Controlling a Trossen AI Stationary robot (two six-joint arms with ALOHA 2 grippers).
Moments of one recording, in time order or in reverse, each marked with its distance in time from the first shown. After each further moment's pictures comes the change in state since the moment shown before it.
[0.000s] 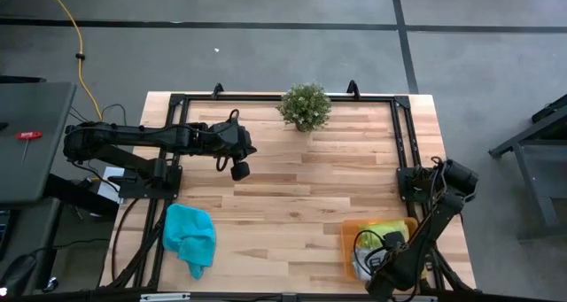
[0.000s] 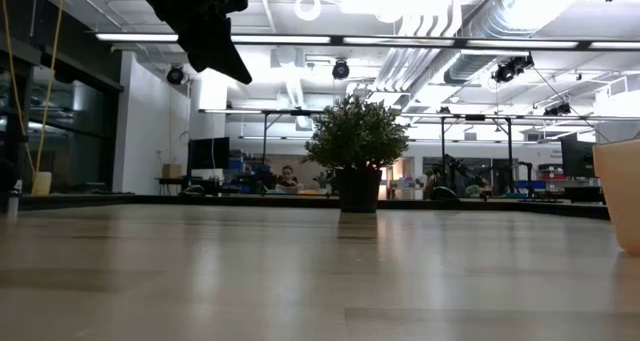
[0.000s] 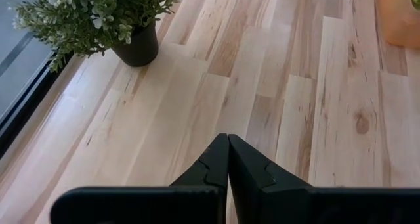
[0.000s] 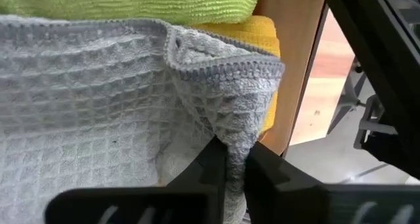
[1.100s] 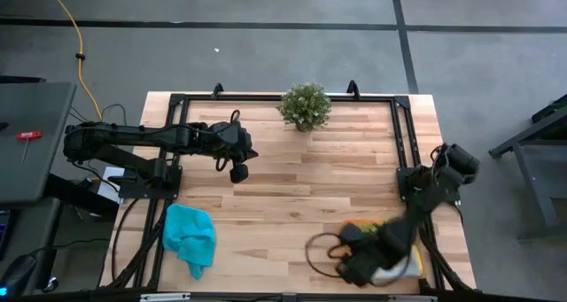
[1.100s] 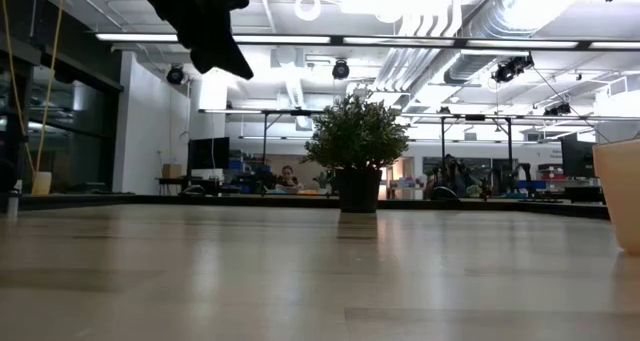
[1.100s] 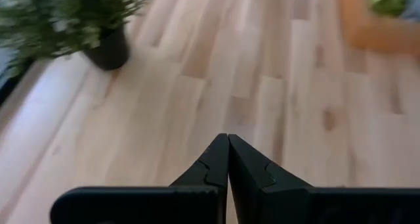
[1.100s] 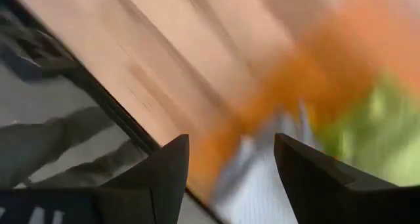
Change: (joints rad) left arm 0.000 0.000 0.000 0.015 0.096 0.001; right arm -0.192 -0.129 0.054 0.308 0.546 -0.800
